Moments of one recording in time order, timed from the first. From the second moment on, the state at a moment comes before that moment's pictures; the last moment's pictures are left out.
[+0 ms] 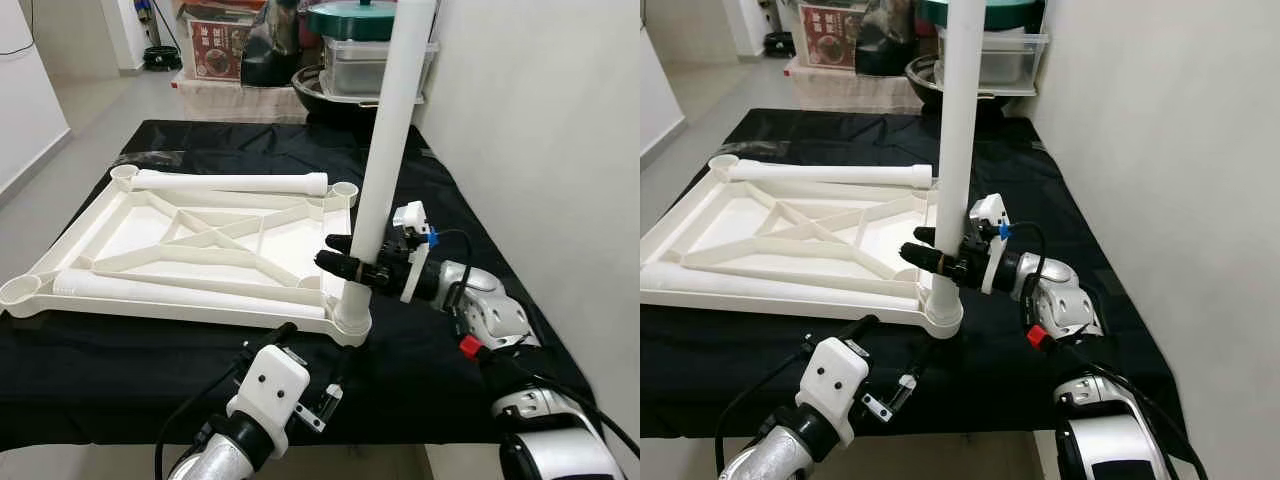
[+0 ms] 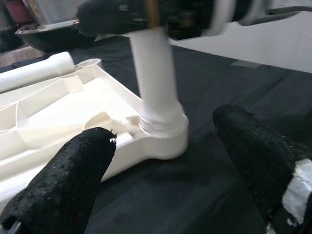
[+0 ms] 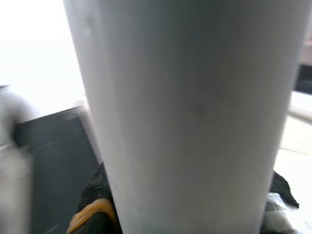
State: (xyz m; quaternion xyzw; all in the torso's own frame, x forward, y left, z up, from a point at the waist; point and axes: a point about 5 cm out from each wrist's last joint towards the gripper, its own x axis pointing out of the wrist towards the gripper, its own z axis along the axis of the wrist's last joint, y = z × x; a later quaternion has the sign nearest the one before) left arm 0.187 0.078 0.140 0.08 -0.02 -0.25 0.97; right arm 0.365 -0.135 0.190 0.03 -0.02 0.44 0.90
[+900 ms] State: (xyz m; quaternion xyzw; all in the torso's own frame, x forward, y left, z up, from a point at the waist) left arm 0.187 0.079 0.140 0.08 -0.02 -0.25 0.97; right arm 0.376 -0.190 0.170 0.08 -0.03 -0.12 0.99
